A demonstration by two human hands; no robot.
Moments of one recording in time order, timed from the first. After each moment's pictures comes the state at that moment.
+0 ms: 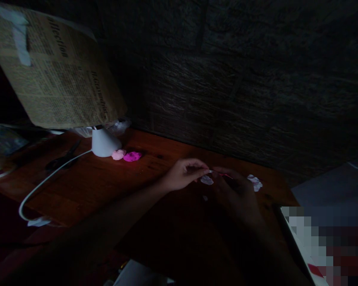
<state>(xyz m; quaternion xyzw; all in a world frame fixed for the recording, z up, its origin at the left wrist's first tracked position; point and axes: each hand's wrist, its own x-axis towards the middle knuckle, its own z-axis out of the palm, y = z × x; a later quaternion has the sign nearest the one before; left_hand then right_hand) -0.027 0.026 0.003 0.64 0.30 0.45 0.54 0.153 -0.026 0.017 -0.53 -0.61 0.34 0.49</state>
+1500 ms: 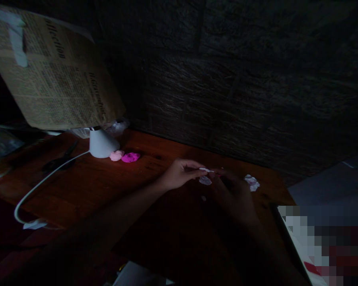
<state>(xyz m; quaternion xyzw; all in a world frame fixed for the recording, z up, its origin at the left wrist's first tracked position) -0.029 0.031 0.002 0.62 0.31 0.45 0.57 0.153 -0.027 0.018 -0.54 -0.65 0.27 0.46</state>
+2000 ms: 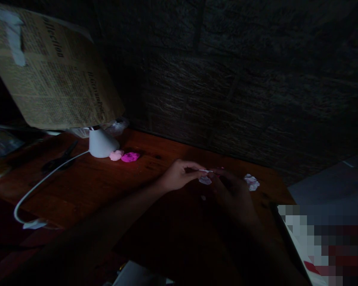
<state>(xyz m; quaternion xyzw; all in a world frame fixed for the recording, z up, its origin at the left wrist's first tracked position) -0.031 0.027 0.003 0.69 0.29 0.45 0.49 0.153 -0.027 0.017 -0.54 -0.64 0.29 0.46</state>
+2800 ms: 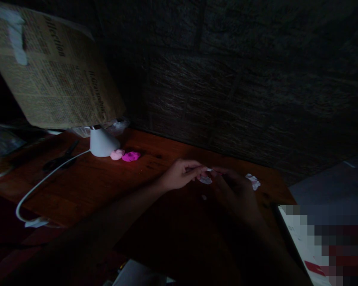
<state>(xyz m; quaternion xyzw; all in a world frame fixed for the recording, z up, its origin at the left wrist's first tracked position) -0.031 0.027 0.003 0.69 0.30 0.43 0.50 0.158 -0.027 0.022 -0.52 -0.66 0.30 0.46</state>
